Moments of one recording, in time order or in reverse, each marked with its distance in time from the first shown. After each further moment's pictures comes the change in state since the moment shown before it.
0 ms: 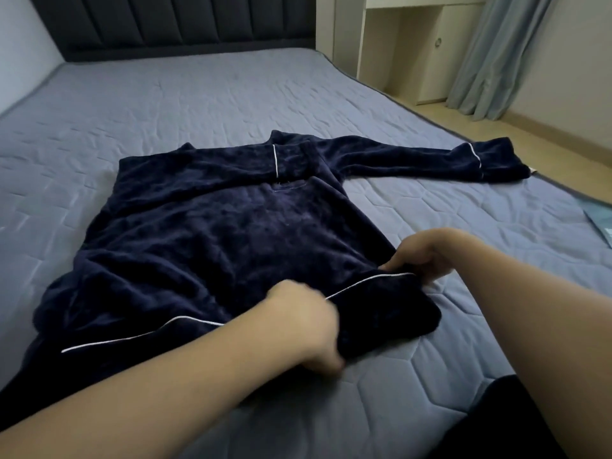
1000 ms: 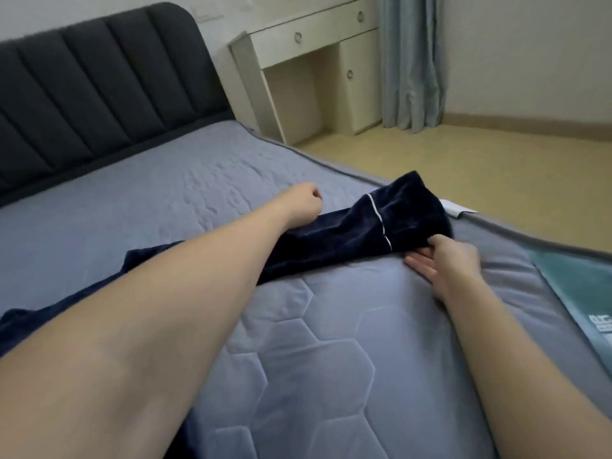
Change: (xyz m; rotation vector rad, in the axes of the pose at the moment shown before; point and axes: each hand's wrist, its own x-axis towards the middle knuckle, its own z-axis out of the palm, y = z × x) left_hand 0.448 0.013 -0.272 -0.561 0.513 -0.055; right_hand 0.126 0.089 -0.285 1.569 0.645 -0.483
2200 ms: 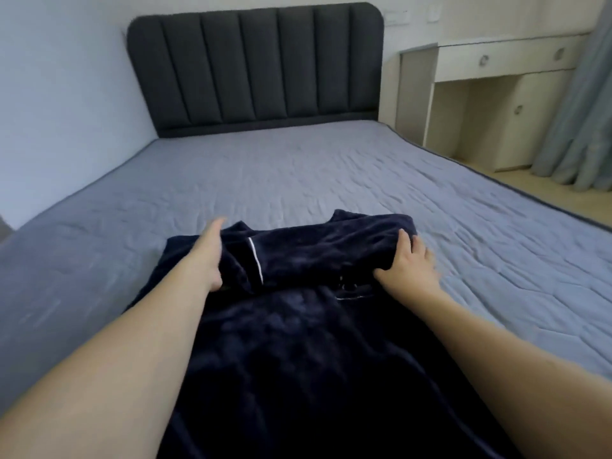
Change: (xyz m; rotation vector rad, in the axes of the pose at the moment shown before) left_hand -0.307 -0.431 -0.116 -1.434 0.595 -0.976; right_hand -0.192 0.235 0.269 -1.619 -0.430 -0.816
